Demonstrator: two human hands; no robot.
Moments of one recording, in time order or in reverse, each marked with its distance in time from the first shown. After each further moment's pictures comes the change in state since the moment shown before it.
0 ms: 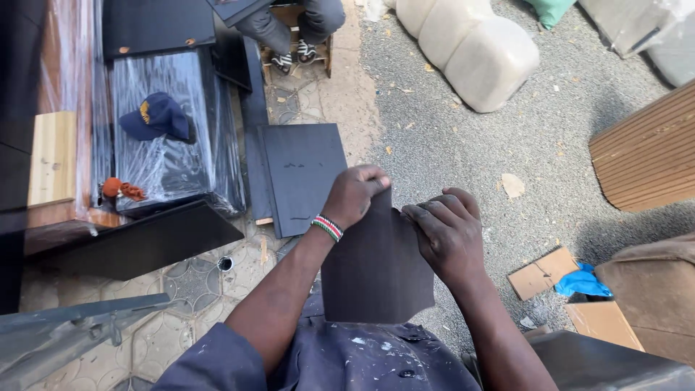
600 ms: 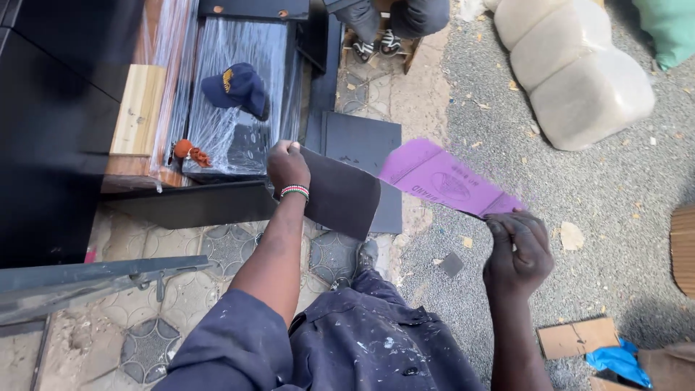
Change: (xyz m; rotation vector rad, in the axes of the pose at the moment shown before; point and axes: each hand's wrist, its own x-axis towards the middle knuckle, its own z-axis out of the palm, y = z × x) left_hand 0.023 -0.192 -0.273 0.338 1.105 -0.522; right_hand 0.035 0.050 0.127 0.434 0.297 0.292
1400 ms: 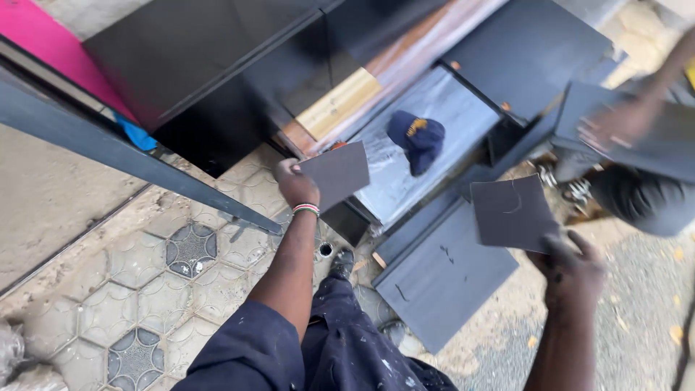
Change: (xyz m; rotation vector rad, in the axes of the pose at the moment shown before) left_hand 0.151 -0.191 -0.178 -0.211 0.953 -0.309; right_hand 0.175 0.135 0.385 0.406 -0.711 0.543
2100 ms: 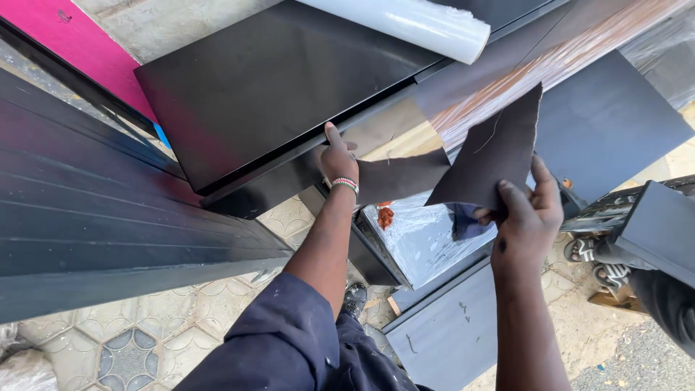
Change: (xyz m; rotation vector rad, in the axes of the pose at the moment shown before) left_hand 0.202 0.134 0.077 -0.314 -0.194 -0.646; right_hand 0.097 -0.238 0.402 0.441 -0.316 -0.050
